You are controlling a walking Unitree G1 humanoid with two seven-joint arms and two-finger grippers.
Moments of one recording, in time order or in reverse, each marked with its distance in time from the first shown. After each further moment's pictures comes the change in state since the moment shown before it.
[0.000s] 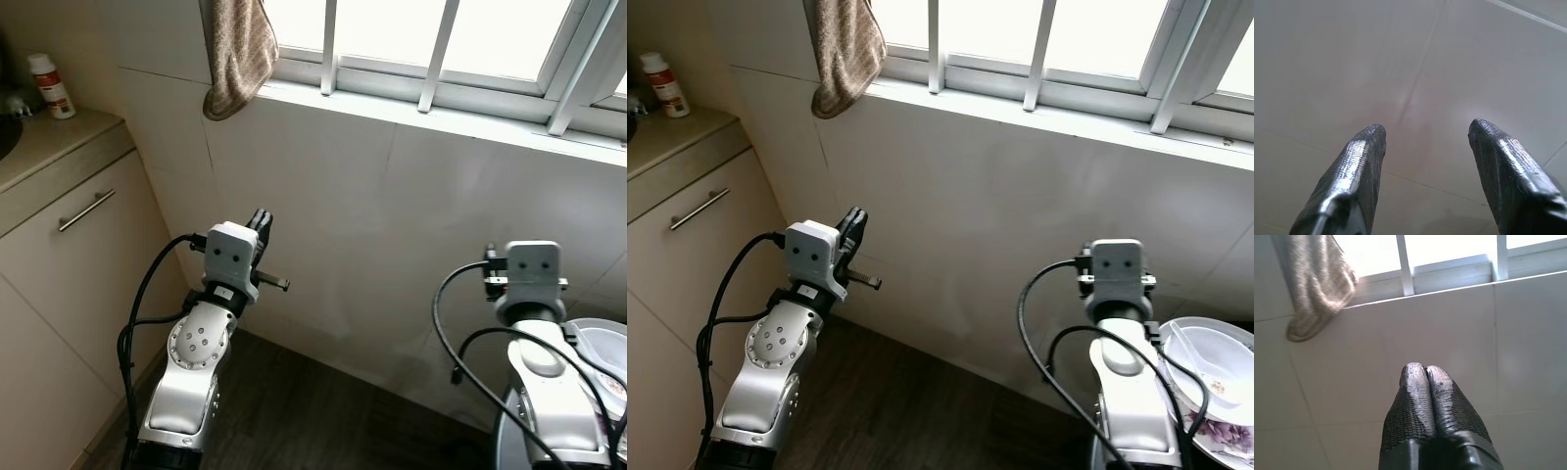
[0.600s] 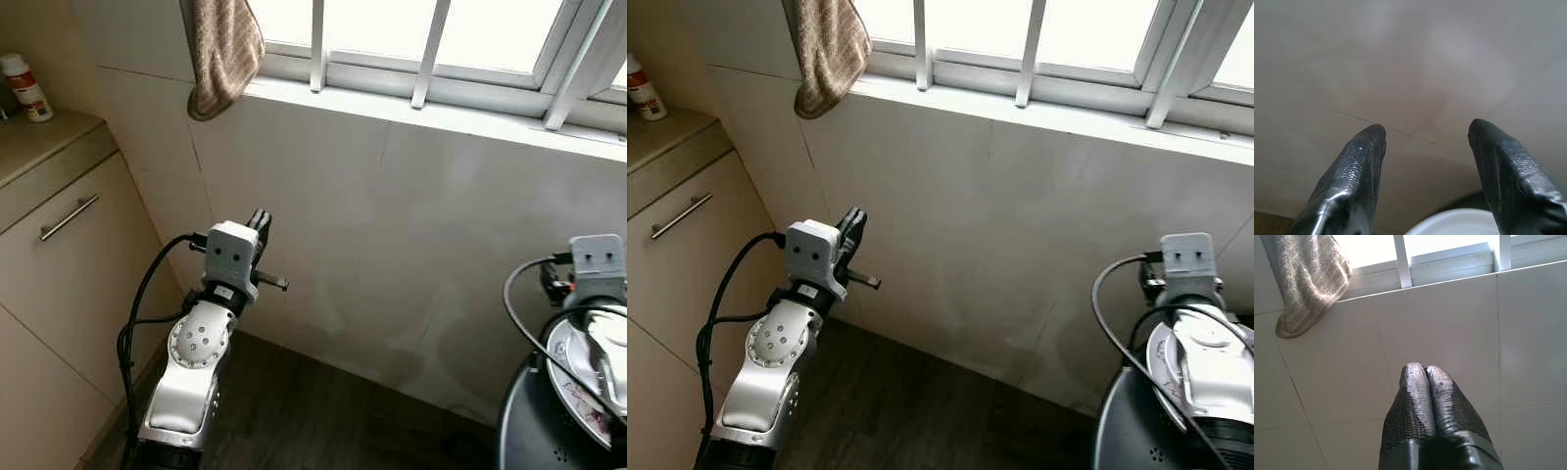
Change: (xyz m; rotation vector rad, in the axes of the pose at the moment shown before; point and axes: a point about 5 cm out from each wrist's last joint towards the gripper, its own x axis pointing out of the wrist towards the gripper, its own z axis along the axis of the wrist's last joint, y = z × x) left arm 0.000 0.001 -0.001 0.010 0.015 0.008; right arm 0.032 -0.085 -0.031 -0.031 0.328 0.010
